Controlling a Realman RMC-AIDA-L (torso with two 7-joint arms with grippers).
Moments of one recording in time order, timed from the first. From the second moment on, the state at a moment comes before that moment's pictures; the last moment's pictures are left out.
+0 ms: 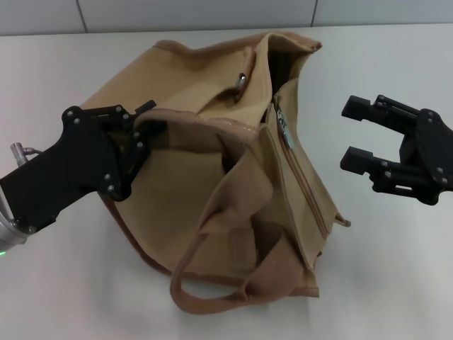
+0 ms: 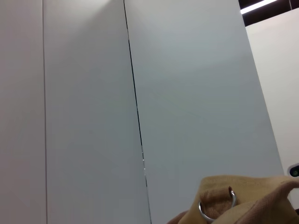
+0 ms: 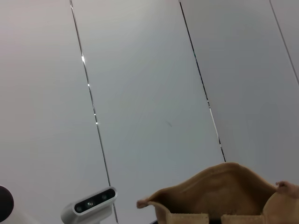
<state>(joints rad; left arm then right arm) -0.39 -2.08 0.78 0.28 1.45 1.85 -0.59 0.45 2.08 -0.51 -0.51 -1.82 -1.99 1.17</state>
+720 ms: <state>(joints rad) -0.41 -2.08 0.80 0.27 1.45 1.85 -0.59 0.52 2.08 -0.63 -0.39 -1.83 -1.89 1.10</state>
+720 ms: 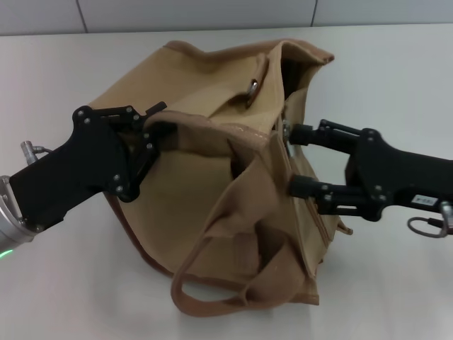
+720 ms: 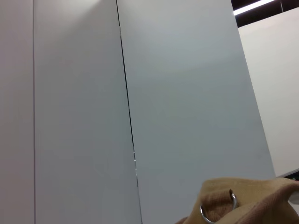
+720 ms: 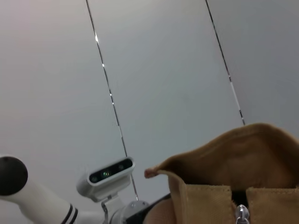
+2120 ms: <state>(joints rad) -0.42 -2.07 0.79 0.27 1.44 1.82 -0.55 0.53 2.05 -0.63 -0.39 -1.82 -1.86 1.41</state>
